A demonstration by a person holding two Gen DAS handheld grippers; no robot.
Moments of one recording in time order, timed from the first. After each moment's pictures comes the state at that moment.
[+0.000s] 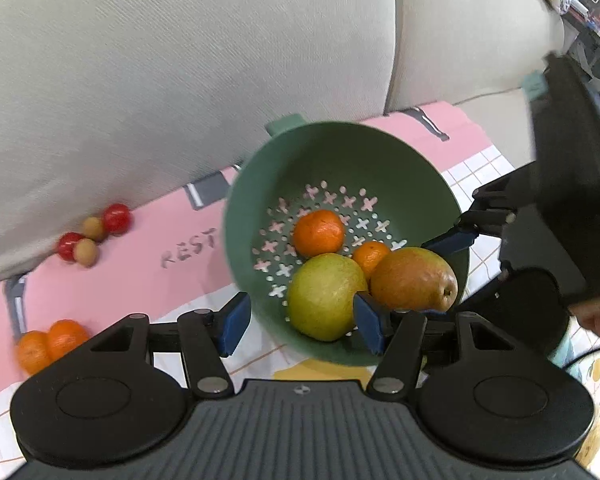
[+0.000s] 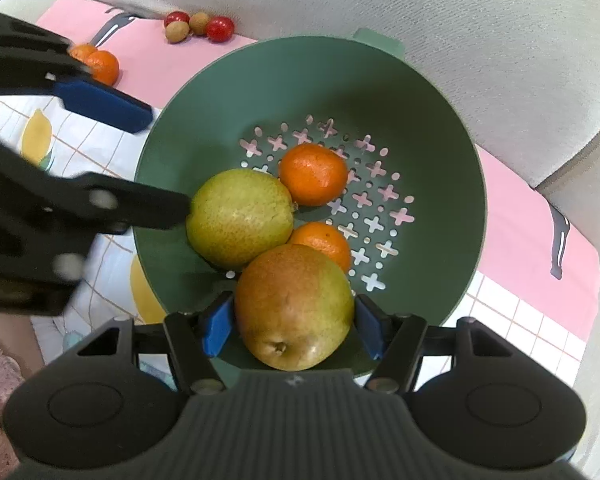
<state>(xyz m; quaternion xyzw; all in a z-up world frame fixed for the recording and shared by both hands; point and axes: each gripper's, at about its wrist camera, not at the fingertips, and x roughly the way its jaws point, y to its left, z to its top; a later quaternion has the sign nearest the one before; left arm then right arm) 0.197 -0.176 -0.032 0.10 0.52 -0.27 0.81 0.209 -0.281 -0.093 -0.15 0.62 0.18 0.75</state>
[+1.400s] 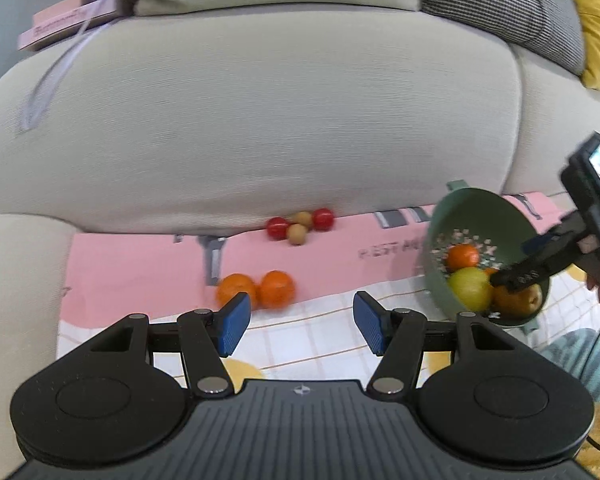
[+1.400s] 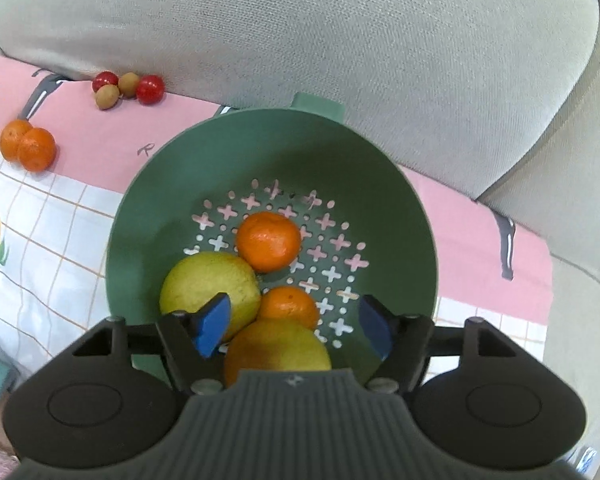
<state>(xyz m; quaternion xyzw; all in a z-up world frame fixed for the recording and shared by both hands) 0.156 0.000 0.036 0.03 0.45 -0.12 0.89 0.236 -0.262 -0.072 -0.12 0.60 0.06 0.78</state>
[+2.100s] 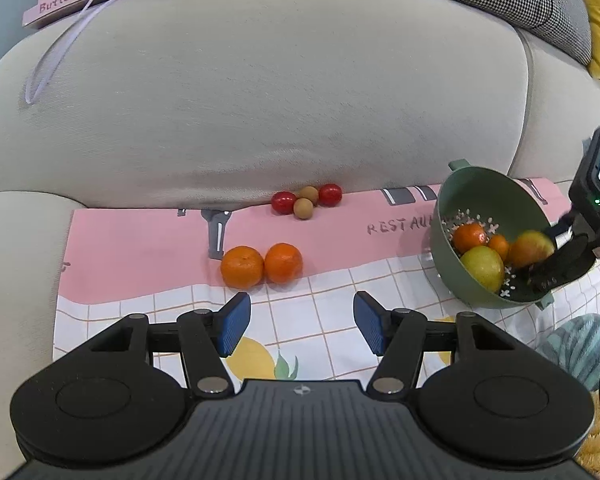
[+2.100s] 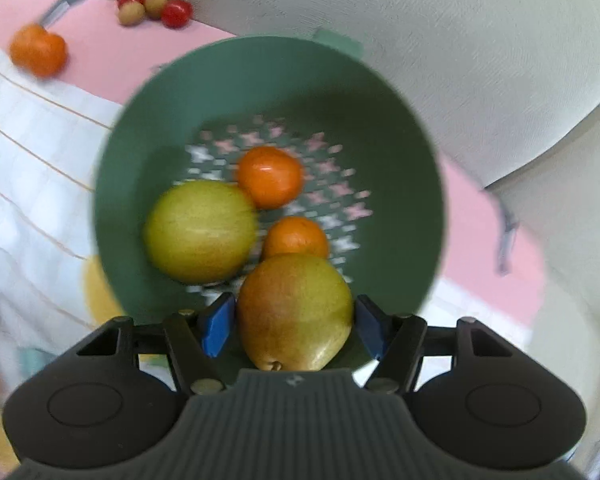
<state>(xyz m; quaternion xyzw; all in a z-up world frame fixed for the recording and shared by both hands) 0.152 0.004 0.018 0.03 0.47 -0.12 0.88 0.221 -0.259 -0.089 -0.27 0.61 0.08 0.74</state>
